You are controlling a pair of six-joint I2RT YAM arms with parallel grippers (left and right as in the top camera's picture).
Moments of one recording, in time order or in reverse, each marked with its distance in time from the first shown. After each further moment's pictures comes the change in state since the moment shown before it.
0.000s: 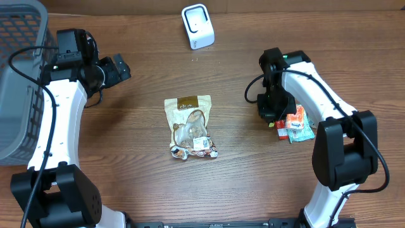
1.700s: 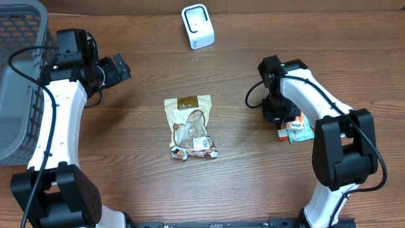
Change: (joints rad) left arm 0.000 0.000 0.000 0.000 0.000 0.000; right arm 0.000 0.000 -0.084 0.114 0.198 0.026
